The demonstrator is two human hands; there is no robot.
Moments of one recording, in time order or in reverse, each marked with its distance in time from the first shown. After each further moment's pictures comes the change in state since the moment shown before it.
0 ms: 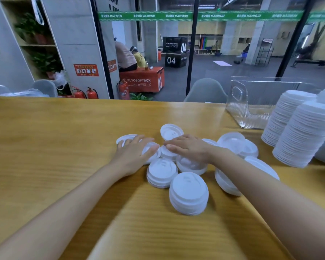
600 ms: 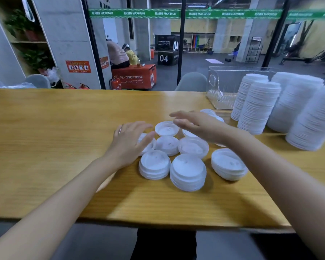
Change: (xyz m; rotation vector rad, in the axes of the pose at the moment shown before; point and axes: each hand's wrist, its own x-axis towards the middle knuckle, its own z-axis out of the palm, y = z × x) left_hand -0.100 0.074 0.007 -0.095 0.243 0.183; right_hand -0.151 -0.018 -0.026 0.074 0.227 -0.066
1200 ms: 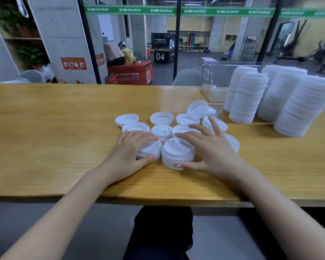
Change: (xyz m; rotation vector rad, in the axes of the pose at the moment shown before) left_hand -0.065 0.018 0.013 -0.101 0.000 0.258; right_hand -0.101 -0.003 0.060 -0.370 0.287 -0.166
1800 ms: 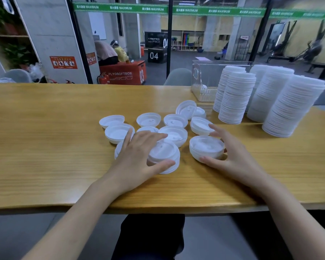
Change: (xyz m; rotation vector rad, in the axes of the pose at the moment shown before) left_hand 0.019 0.061 0.023 -0.053 0.021 -0.031; right_hand -0.052 0.052 -0.010 0.501 0.098 0.465
